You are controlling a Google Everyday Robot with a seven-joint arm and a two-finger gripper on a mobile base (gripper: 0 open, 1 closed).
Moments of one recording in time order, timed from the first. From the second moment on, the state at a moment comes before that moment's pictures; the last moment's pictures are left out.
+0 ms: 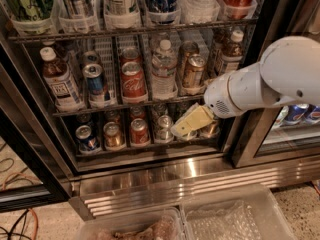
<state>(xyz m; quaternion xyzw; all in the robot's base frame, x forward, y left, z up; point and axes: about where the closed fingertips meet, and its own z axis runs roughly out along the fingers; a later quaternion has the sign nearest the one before) 0.536 -0.080 0.845 -0.46 0.80 0.13 0.36</state>
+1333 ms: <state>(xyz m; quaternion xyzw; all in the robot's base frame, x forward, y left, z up) 0.573 -0.040 0.834 -0.41 0.79 0.17 0.41</state>
